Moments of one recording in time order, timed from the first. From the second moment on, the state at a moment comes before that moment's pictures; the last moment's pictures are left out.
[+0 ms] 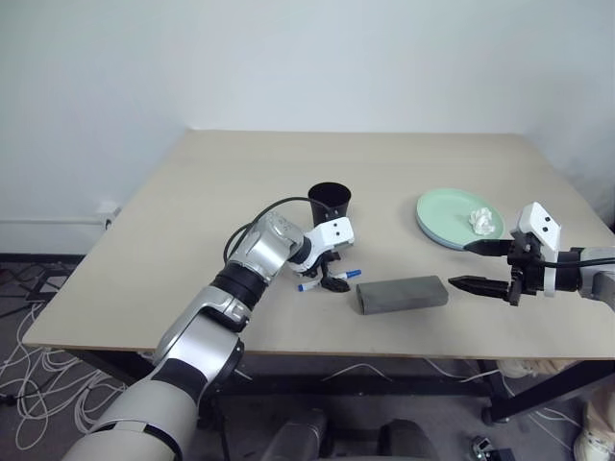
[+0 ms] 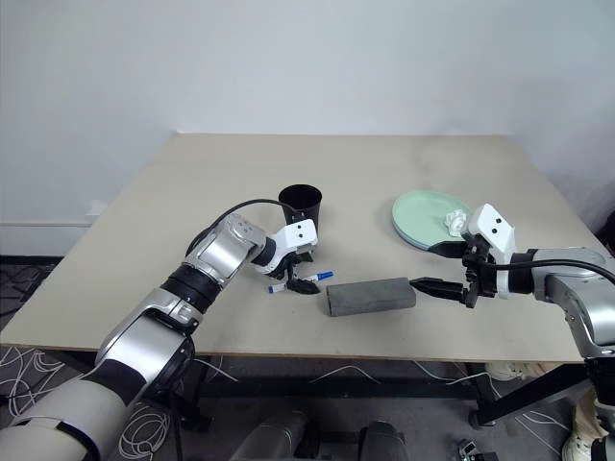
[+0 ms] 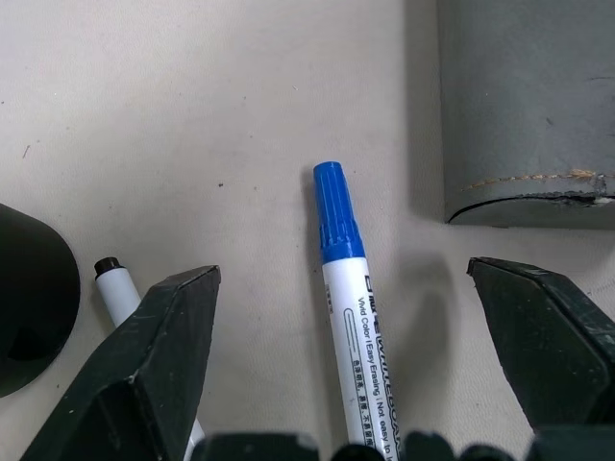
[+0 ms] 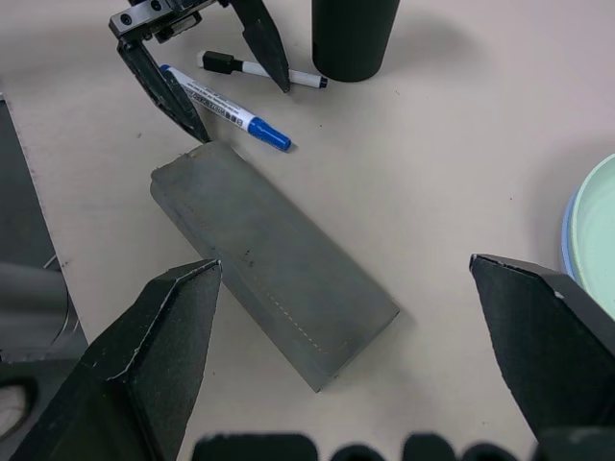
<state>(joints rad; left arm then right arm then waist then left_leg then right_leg) -0.95 0.28 -0.46 0.66 0.15 0.48 -1.16 -0.30 -0.96 -0.07 -0.10 0.47 0.61 1.11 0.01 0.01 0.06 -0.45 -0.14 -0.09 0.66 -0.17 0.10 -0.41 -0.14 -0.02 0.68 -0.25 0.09</state>
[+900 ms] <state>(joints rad) -0.91 0.31 -0.53 0.58 0.18 0.51 -1.21 -0.30 -0.96 -0.07 -0.10 0.47 0.61 1.11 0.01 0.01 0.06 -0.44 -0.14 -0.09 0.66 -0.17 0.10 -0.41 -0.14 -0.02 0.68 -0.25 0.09</state>
